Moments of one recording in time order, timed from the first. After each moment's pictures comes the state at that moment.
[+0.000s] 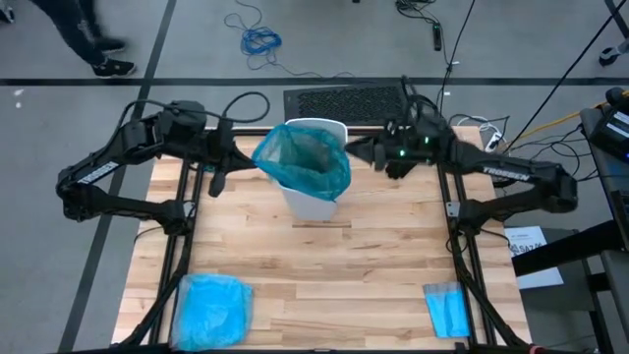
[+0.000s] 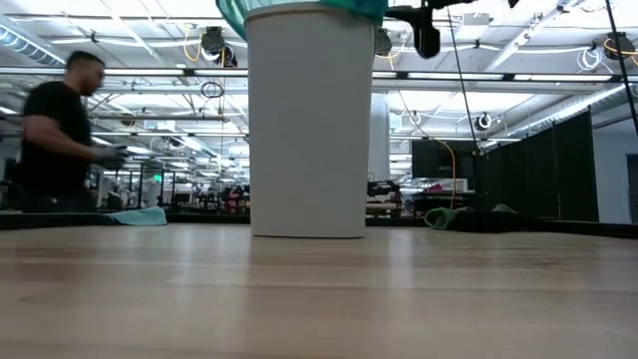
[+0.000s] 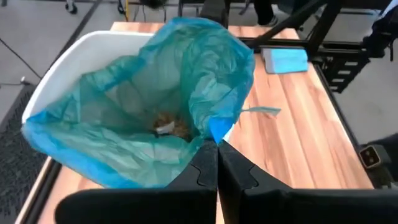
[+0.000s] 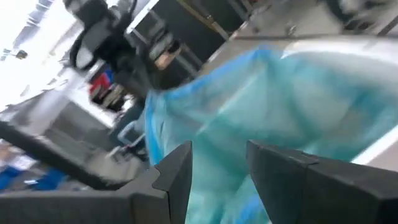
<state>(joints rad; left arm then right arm) 0.37 1.04 1.43 -0.96 0.35 0.17 -0.32 1.14 0.99 0.05 -0.21 0.77</state>
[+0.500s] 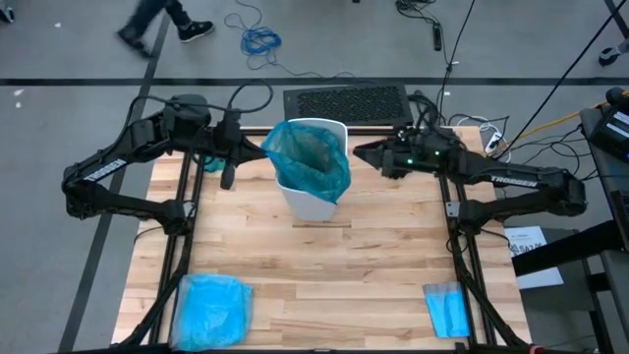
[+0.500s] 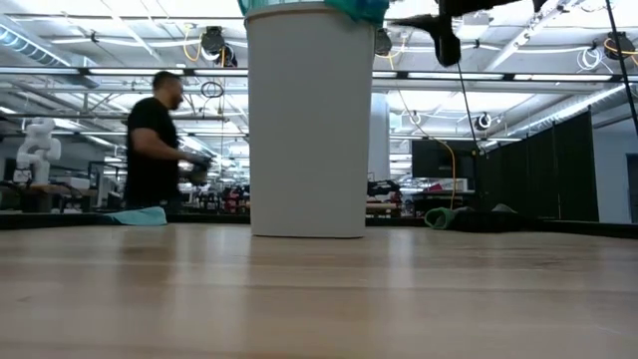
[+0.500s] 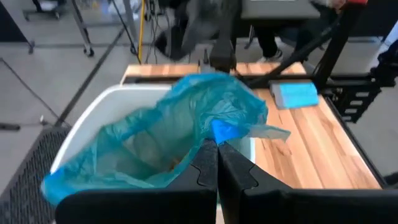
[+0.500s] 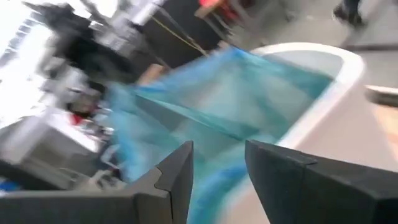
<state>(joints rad) 0.37 1.07 1.43 -0.76 0.35 0.18 -0.28 1.03 0.87 0.06 -0.05 0.80</state>
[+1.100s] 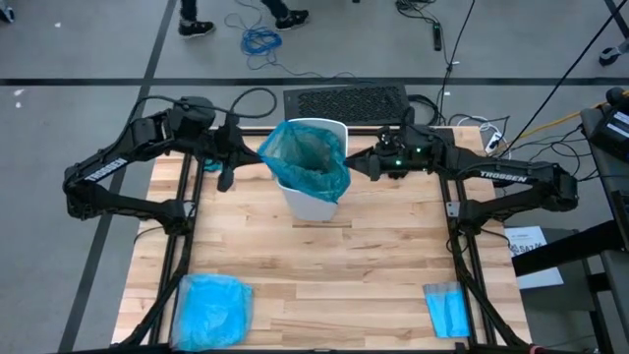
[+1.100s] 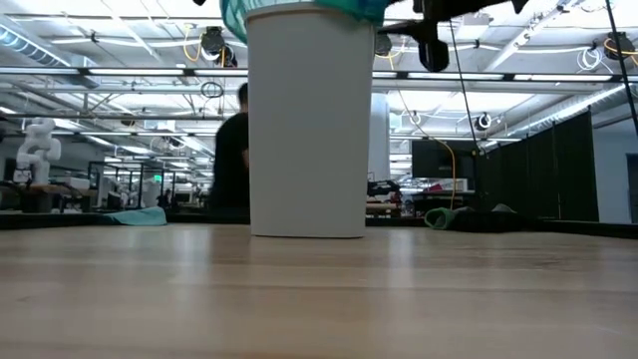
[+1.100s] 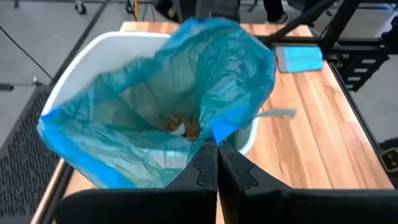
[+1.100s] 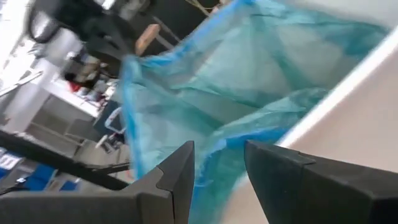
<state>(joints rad) 0.40 1.07 1.43 -0.93 0.34 0.21 -0.28 1.14 0.97 -0.05 -0.17 0.81</state>
